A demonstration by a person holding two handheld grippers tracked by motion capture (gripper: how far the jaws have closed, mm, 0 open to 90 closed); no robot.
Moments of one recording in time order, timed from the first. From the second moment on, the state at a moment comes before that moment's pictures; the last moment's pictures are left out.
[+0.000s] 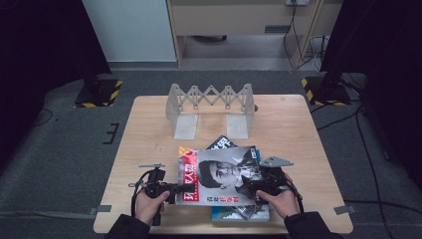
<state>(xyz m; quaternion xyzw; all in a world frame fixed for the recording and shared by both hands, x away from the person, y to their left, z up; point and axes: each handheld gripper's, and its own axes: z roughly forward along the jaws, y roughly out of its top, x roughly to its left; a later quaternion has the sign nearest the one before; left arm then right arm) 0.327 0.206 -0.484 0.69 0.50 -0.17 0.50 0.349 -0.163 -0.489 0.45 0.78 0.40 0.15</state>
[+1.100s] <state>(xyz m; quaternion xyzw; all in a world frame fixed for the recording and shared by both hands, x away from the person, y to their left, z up) 0.347 0.217 -0.436 0.63 0.51 -0.16 0.56 0.368 -0.247 -0.483 0.54 0.72 0.39 0.20</state>
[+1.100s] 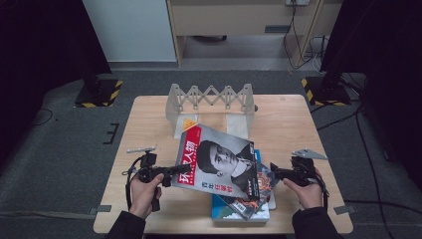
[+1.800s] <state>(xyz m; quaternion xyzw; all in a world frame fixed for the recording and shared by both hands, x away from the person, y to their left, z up) 0.366 0.219 -0.376 0.60 0.50 -0.10 0.62 0.382 -0.287 -0.503 0.59 0.71 0.32 0.22</state>
